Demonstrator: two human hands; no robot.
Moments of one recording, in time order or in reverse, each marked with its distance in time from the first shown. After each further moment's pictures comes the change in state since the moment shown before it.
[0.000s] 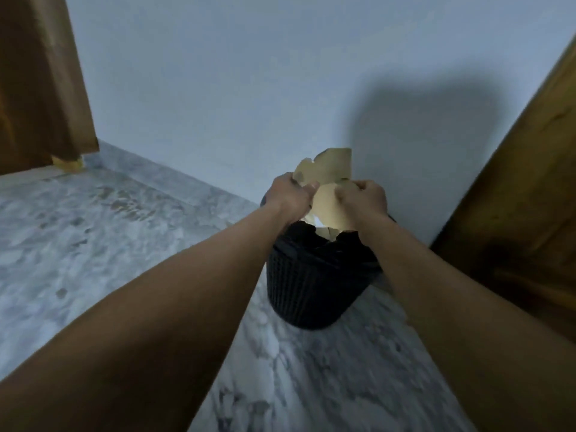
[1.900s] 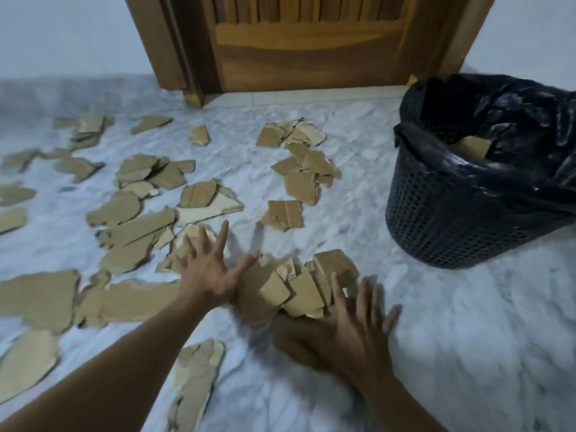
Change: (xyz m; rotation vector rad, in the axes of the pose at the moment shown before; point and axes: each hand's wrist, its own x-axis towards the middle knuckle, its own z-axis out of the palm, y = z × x) left_hand -0.418 -0.279 -0.418 0.849 0.745 -0.802; right_hand -0.382 0.184 0.314 -0.850 -1.028 -0.869
